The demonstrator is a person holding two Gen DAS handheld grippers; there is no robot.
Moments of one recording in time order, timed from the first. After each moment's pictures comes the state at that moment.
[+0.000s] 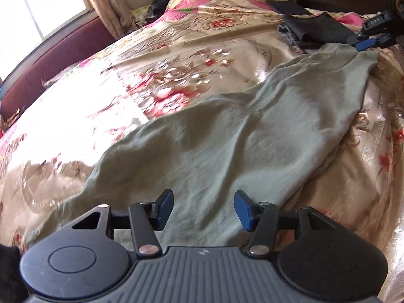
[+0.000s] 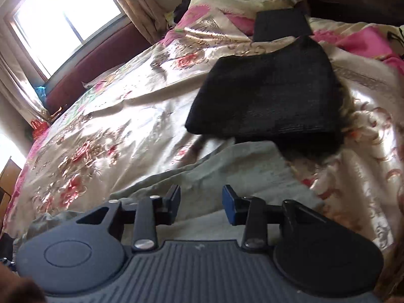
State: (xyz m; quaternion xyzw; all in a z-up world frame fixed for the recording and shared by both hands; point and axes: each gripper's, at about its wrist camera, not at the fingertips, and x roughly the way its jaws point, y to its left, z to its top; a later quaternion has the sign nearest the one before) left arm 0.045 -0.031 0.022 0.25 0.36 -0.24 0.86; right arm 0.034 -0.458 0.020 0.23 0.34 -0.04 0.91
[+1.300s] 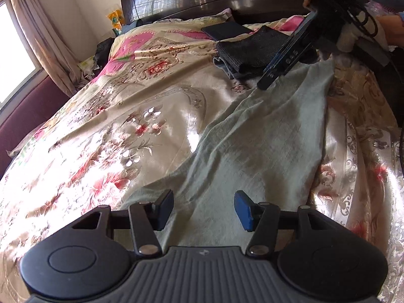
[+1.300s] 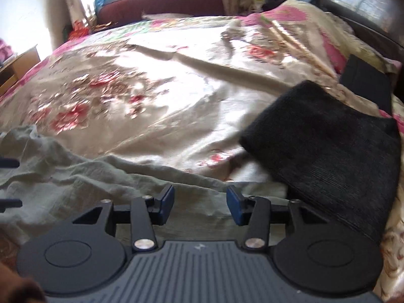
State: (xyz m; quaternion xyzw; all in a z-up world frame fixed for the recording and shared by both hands) left arm 0.066 -0.136 0.027 0.30 0.29 -0.35 0.84; right arm 0.119 -0.389 0.013 -0.03 0.41 0.11 0.90
